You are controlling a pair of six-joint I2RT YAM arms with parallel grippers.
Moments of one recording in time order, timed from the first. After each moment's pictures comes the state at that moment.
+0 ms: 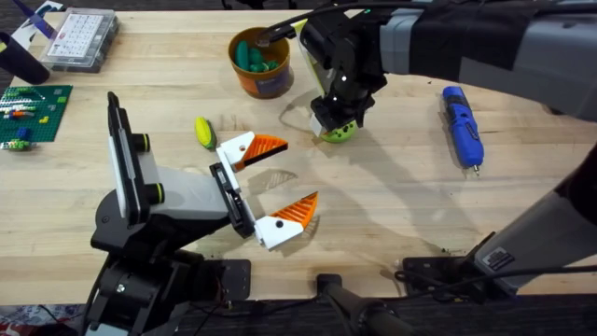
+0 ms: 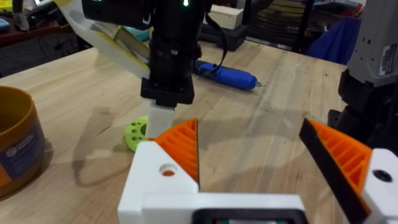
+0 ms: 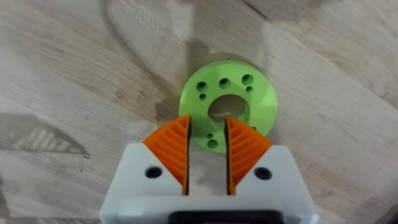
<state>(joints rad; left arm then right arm) -0.24 0.00 0.00 -0.07 0.87 -0.06 0.62 1.88 1.39 -0.93 0.06 0.11</state>
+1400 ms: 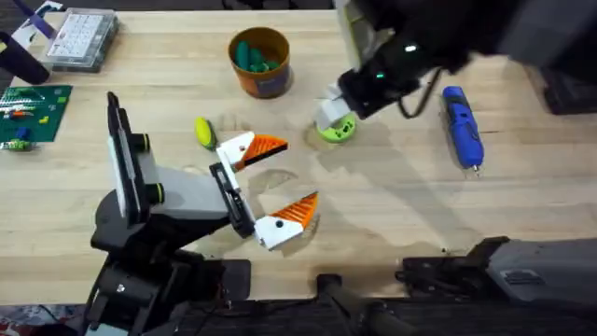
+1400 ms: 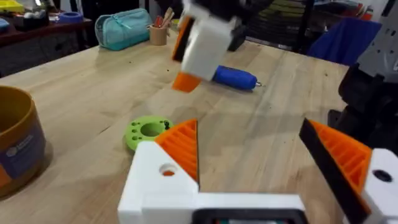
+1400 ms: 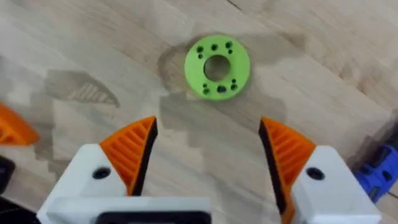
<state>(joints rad) -0.24 0.00 0.00 -0.07 0.87 -0.06 0.62 1.55 1.39 -1.08 0.05 0.10</state>
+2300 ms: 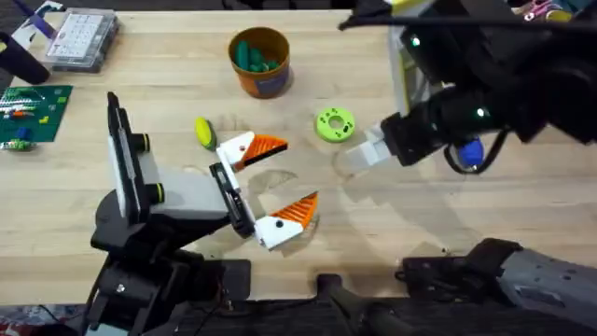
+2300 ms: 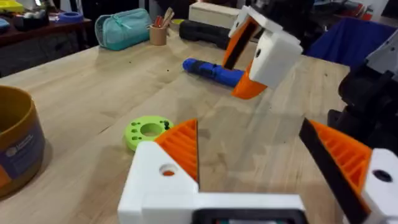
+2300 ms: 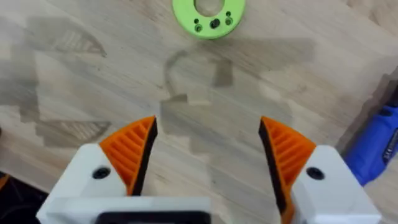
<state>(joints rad) -0.24 0.00 0.01 -0.07 0.87 -0.06 0.62 1.23 1.10 -1.11 0.05 0.16</state>
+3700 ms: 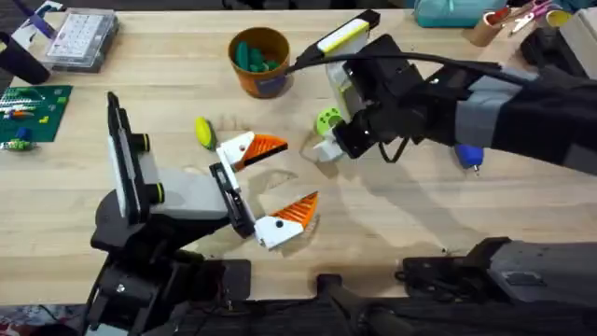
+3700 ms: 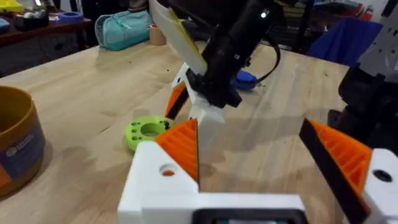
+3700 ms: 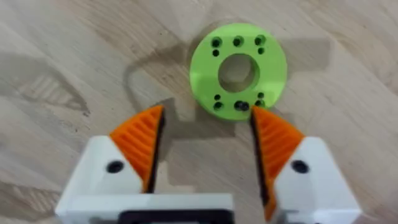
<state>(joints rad) -0.24 0.00 0.01 -0.07 0.87 -0.06 0.62 1.51 0.91 -0.52 0.00 -0.01</state>
